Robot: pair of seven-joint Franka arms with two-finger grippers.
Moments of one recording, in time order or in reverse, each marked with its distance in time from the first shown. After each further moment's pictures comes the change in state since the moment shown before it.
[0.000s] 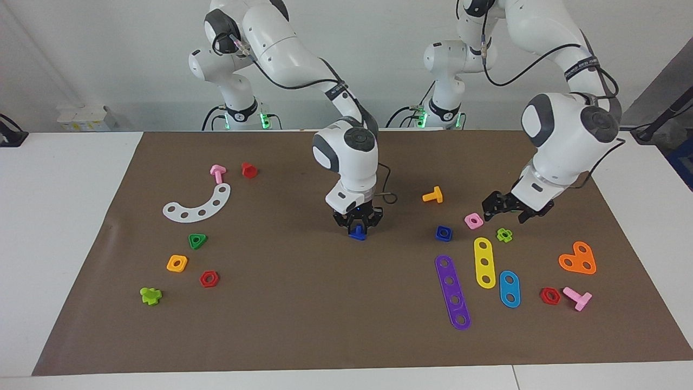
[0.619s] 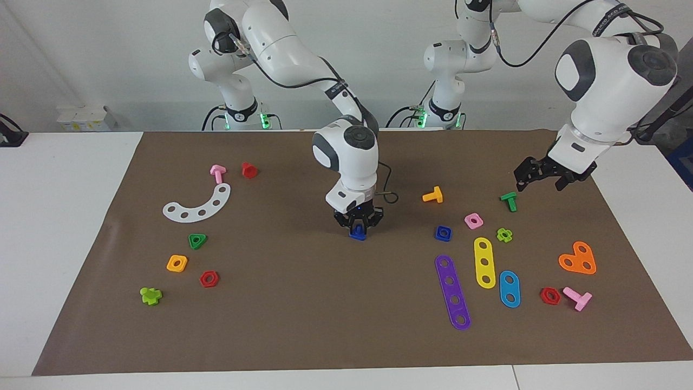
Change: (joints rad) left arm -0.005 -0.044 0.006 0.197 0.107 -0.291 -0.032; right arm 0.000 -0.003 0.000 0.007 -0.001 0.002 0.000
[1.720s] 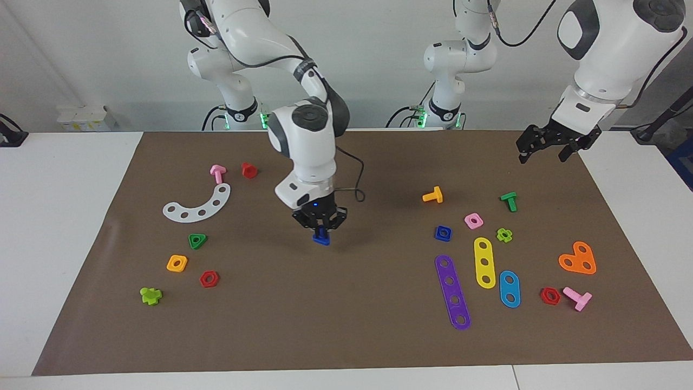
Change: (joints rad) left arm 0.000 -0.098 -0.008 -0.056 0.001 -0.014 -0.026; right arm -0.249 -0.211 -0.010 0.010 0.001 -0.178 -0.227
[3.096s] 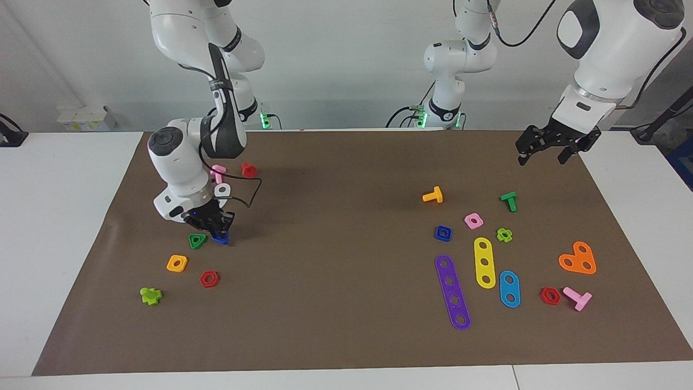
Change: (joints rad) left arm -0.001 0.000 -0.004 -0.001 -0.019 0.024 0.000; right arm -0.351 -0.140 0.001 -0.517 0.120 0.329 -0.421
